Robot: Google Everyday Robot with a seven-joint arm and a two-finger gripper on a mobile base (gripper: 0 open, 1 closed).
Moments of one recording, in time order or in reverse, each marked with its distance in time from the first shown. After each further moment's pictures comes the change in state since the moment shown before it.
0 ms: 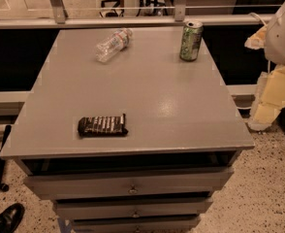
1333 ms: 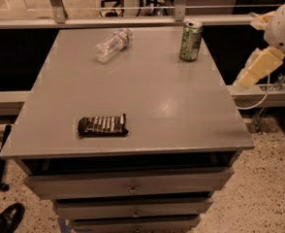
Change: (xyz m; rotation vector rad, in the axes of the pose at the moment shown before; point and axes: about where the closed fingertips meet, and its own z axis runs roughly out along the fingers) arm 0.014 -0.116 0.041 0.176 -0.267 0.130
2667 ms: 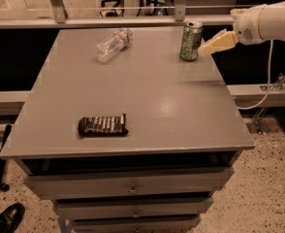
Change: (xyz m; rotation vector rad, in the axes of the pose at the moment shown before) arm -0.036 -0.139 0.114 0.152 -0.437 0.250
